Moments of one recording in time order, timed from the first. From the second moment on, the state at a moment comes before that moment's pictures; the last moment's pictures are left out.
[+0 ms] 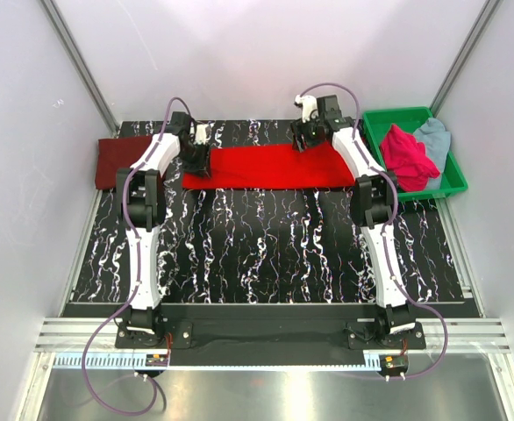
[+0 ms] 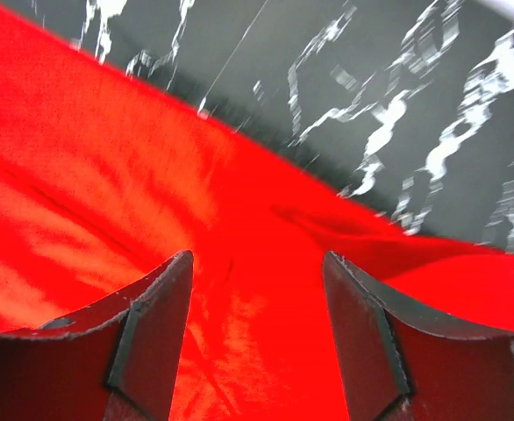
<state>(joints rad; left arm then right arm) -0.09 2.42 2.08 -0.84 0.33 0.02 0.23 2.65 2.50 -0.64 -0.32 -0.20</state>
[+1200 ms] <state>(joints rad) -0.09 2.43 2.22 -0.91 0.20 0.10 0.03 2.32 1.94 -0.68 -0.41 0.20</state>
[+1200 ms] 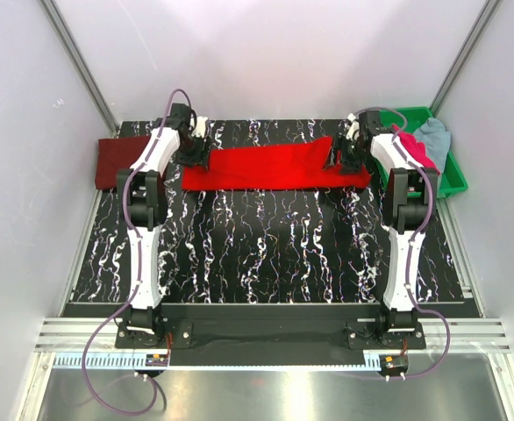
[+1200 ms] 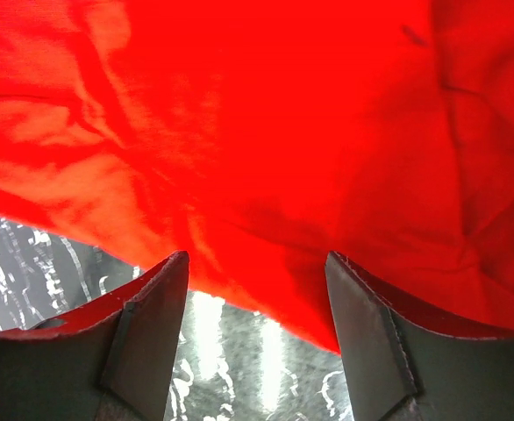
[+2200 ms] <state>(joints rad) -0.10 2.42 2.11 -0.90 0.14 0.08 -0.03 2.22 1.72 -0.68 -0.41 0.20</state>
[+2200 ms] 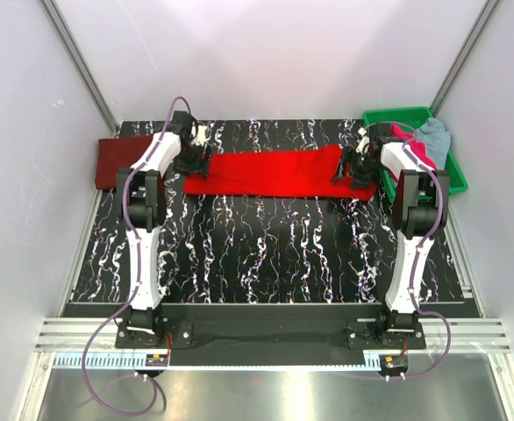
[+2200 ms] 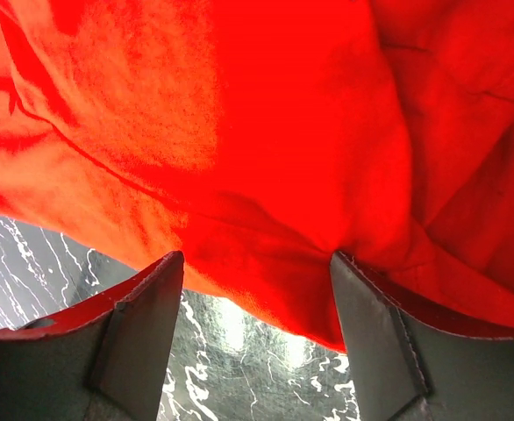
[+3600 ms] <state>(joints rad) -0.10 2.02 1.78 -0.98 0.09 0.08 -0.02 2.23 2.09 -0.68 -0.42 0.28</state>
